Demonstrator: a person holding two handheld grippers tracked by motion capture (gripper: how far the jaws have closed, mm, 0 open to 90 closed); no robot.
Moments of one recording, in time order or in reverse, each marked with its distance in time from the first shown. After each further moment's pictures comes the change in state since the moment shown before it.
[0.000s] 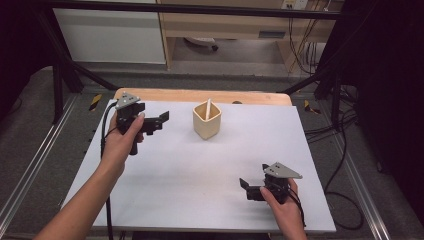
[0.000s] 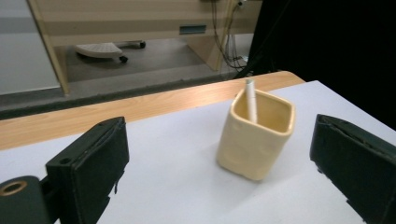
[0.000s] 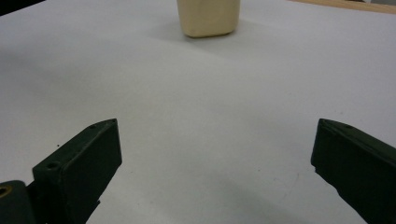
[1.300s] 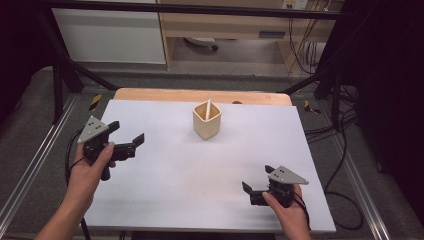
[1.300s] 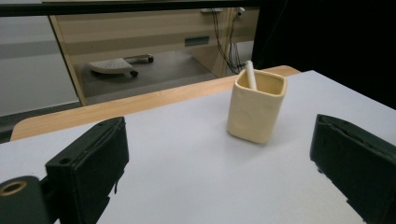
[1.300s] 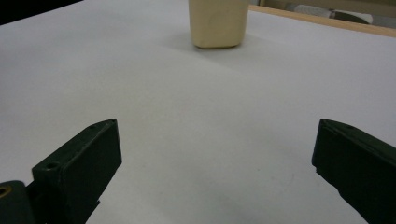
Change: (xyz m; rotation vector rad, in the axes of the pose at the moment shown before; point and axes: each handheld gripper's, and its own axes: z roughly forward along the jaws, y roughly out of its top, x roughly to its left) left arm 0.004 -0.044 -0.084 -0.063 0.001 0.089; right arm 0.003 0.000 -0.020 -0.043 0.014 -0.045
